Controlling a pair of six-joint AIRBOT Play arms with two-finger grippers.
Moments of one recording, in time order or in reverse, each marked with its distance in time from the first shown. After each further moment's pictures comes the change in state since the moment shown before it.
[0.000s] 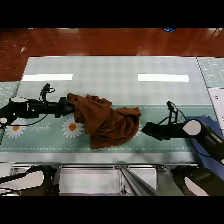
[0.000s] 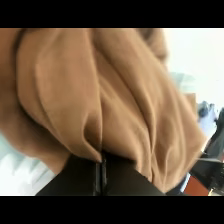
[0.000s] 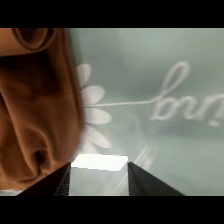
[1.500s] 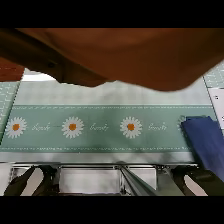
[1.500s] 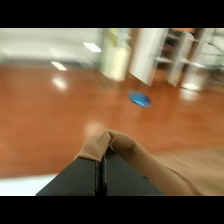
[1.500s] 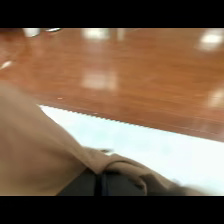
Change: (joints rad) left arm 0.311 0.554 1.111 0.283 -0.087 -0.251; right arm -0.161 0.039 1.616 -0.456 0.696 -0.147
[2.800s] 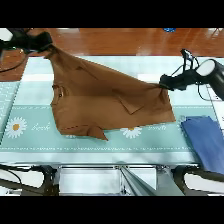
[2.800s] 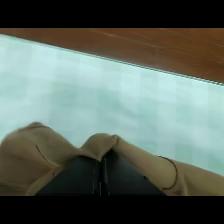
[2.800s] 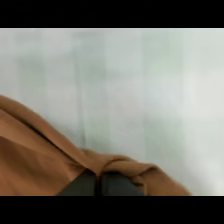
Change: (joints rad) left arm -0.442 -0.835 -0.064 0.481 0.293 -0.343; right arm -0.136 -0.609 -0.764 0.252 -0.557 -0.039
